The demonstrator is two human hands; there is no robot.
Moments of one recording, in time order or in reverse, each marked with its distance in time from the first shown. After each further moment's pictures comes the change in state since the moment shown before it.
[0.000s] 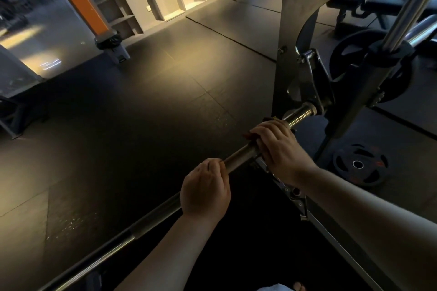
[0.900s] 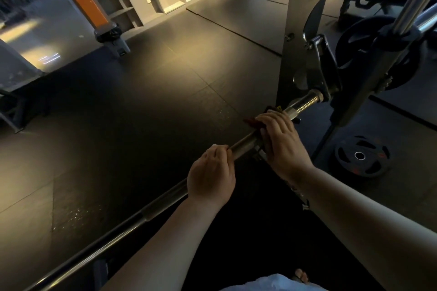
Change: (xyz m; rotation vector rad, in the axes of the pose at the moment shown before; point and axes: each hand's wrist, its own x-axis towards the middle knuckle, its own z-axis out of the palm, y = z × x) left_hand -0.005 -0.004 -0.005 -0.050 -0.029 0.017; right_hand -0.009 -0.024 0.022 0.039 0.120 0.165
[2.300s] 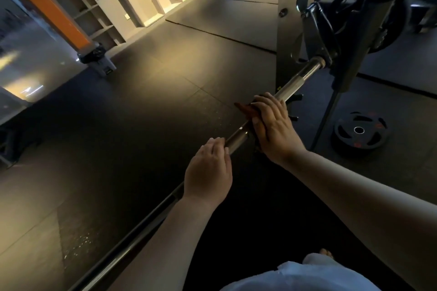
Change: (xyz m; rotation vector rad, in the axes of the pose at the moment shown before) left_hand -0.045 -0.070 -0.016 0.000 -0.027 0.160; right_hand -0.032 -0.055 0.053 0.009 0.128 0.060
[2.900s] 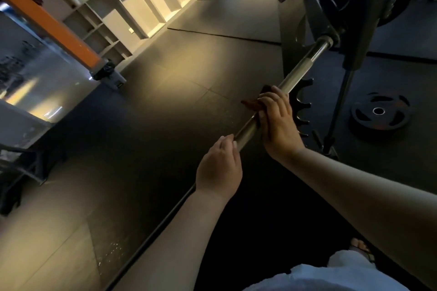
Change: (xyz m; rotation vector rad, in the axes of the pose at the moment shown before) left_hand -0.009 -0.013 -0.012 -0.059 -0.042 0.018; right_hand -0.018 -0.028 0.034 0.090 0.226 0.079
